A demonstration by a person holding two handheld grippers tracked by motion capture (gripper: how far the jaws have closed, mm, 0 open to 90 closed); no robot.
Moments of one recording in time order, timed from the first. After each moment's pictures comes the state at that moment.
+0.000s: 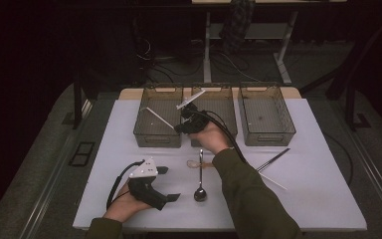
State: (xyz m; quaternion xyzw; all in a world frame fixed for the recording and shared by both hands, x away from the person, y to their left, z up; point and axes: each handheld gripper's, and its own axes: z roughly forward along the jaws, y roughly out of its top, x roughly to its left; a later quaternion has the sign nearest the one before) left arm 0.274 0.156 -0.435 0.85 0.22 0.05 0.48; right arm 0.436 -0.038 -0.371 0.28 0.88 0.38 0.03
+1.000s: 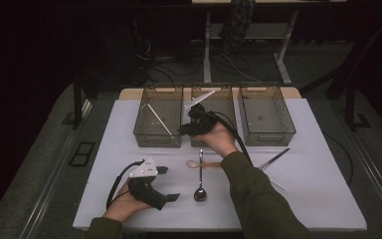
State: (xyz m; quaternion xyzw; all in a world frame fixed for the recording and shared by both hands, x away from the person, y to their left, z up) left arm 0.275 0.156 -0.436 0.85 0.22 0.05 0.48; right arm 0.426 -0.059 -0.364 0.28 0.87 0.40 0.02
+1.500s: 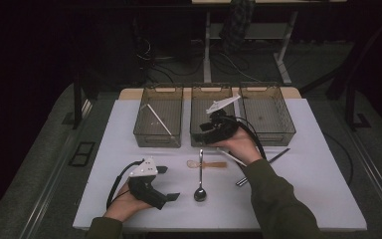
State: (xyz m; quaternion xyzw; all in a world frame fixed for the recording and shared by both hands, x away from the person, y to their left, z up) left arm 0.276 0.157 -0.437 0.85 0.23 0.05 0.48; right arm 0.403 -0.115 -0.361 0.27 0.86 0.43 0.04
